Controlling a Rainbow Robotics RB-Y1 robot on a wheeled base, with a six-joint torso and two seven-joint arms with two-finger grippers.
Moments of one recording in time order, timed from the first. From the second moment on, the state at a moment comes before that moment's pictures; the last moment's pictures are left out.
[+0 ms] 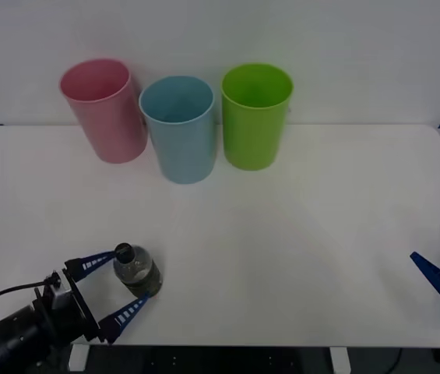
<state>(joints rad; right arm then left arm) 0.35 -0.40 -0.52 -1.66 0.96 -1.22 0.00 0.14 0.26 0.26 -1.32 -1.22 -1.22 -0.41</state>
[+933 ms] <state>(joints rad) 0.35 -0.40 -0.52 -1.66 0.96 -1.22 0.00 0.06 0.25 0.22 -1.25 -1.23 -1.21 -0.43</state>
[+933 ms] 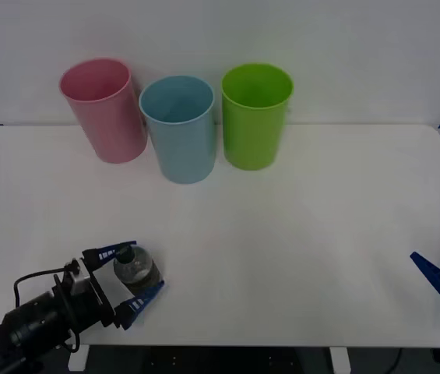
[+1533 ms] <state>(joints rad) 0.35 -0.40 -0.52 -1.66 0.96 -1.22 0.00 0.06 0.25 0.24 -1.25 -1.22 -1.21 -0.42</state>
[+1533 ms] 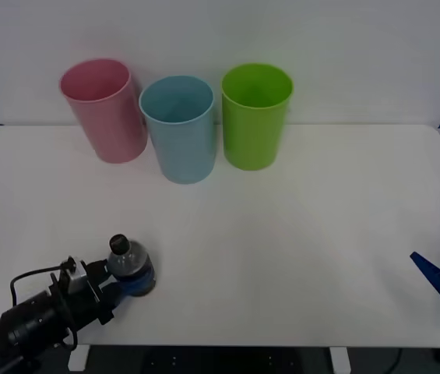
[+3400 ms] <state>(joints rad) 0.35 -0.40 -0.52 -1.66 0.96 -1.22 0.00 0.10 0.28 0.49 -1.82 -1.13 -0.78 0.26</state>
